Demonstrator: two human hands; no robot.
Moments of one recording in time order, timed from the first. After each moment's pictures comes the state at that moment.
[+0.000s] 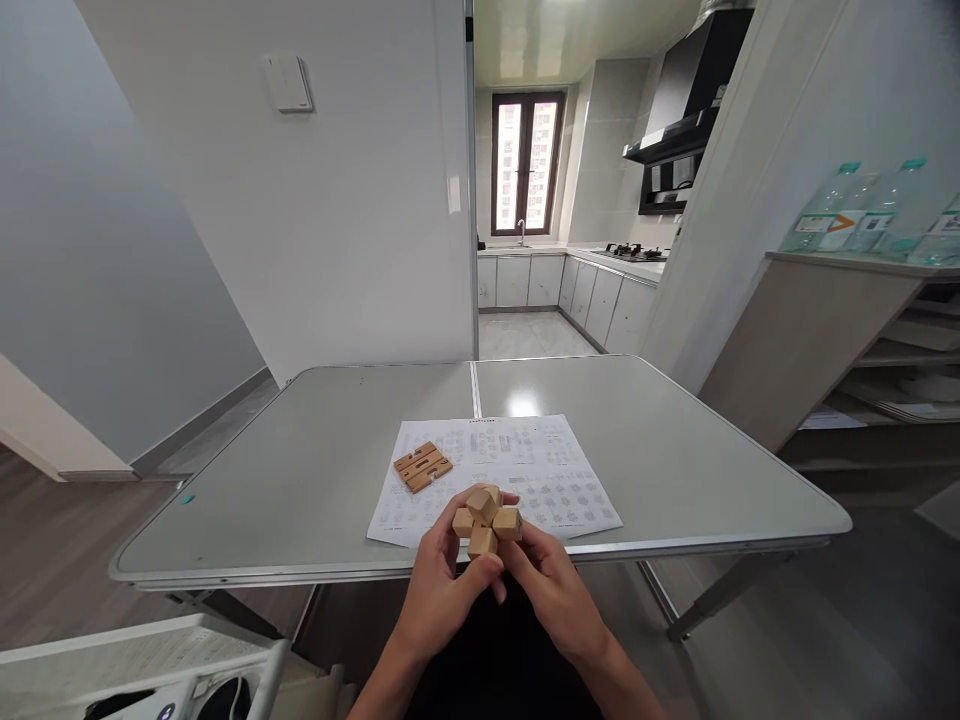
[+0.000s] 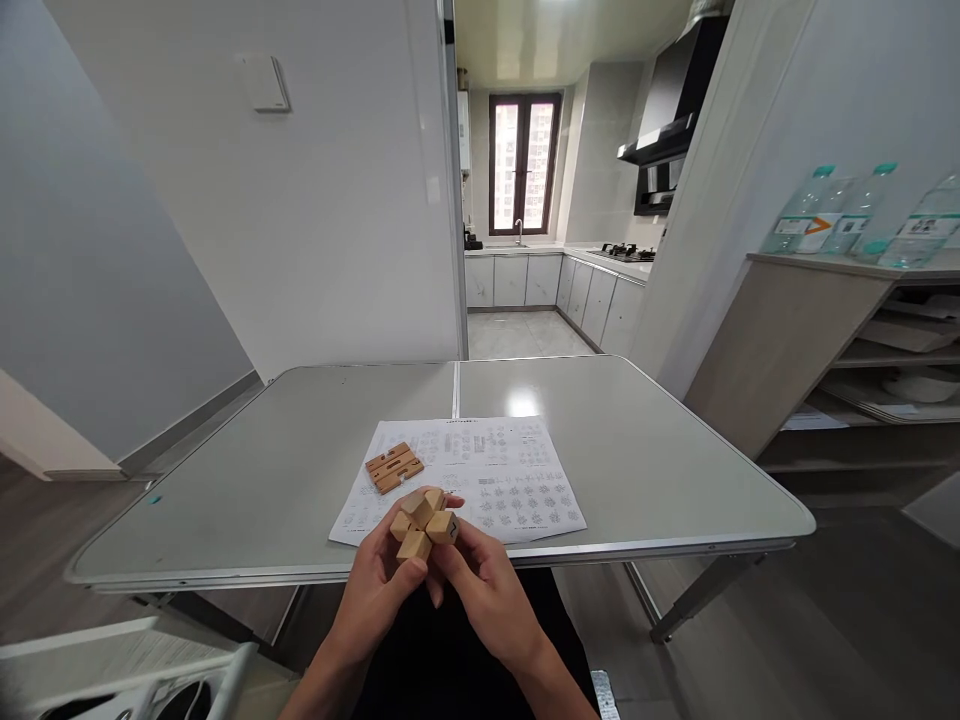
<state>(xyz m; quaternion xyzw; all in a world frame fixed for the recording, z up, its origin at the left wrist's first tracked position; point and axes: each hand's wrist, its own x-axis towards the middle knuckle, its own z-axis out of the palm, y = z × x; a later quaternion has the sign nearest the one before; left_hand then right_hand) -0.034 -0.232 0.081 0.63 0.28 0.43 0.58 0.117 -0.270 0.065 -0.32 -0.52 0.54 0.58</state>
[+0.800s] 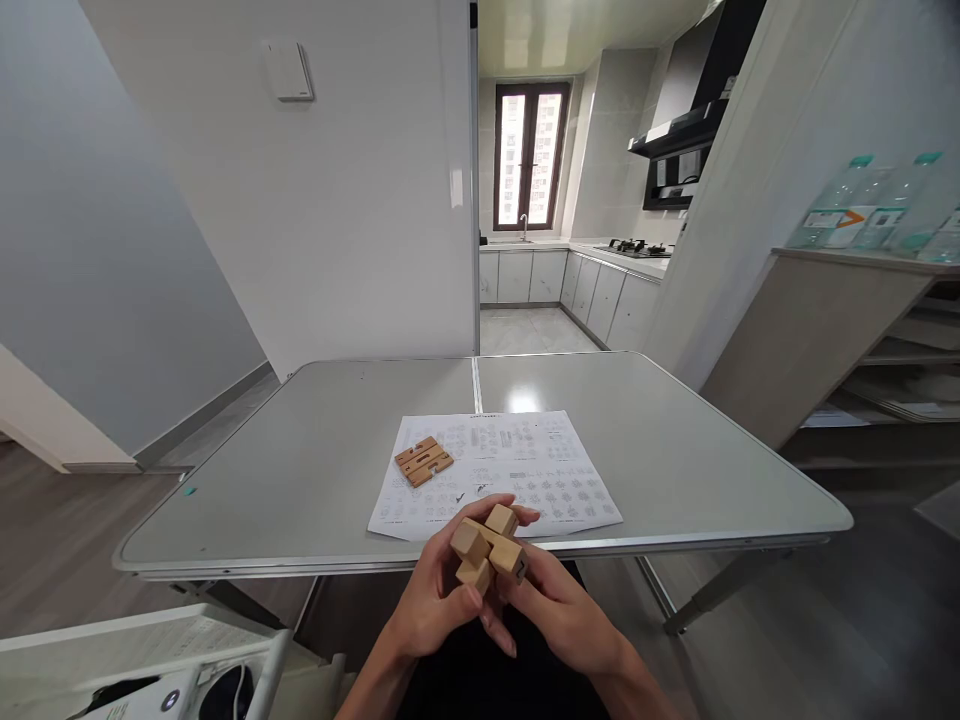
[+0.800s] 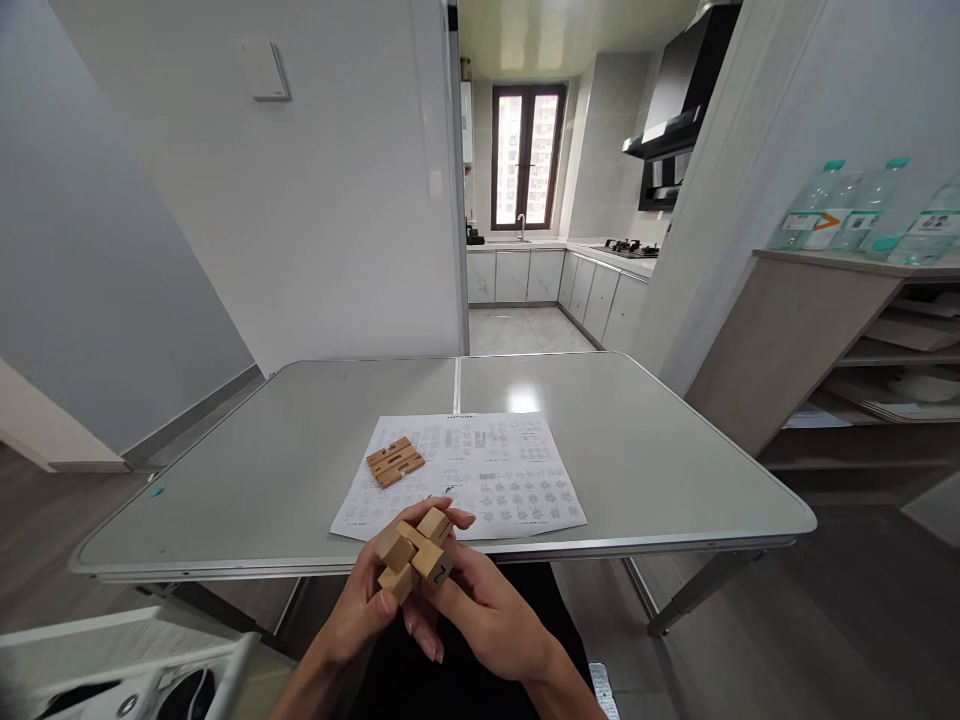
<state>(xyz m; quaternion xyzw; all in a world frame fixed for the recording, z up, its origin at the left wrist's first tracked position) -0.042 -0.232 0.085 0.65 0.11 0.40 0.64 0.119 -0.281 0.066 -0.22 -0.56 0.62 0.51</state>
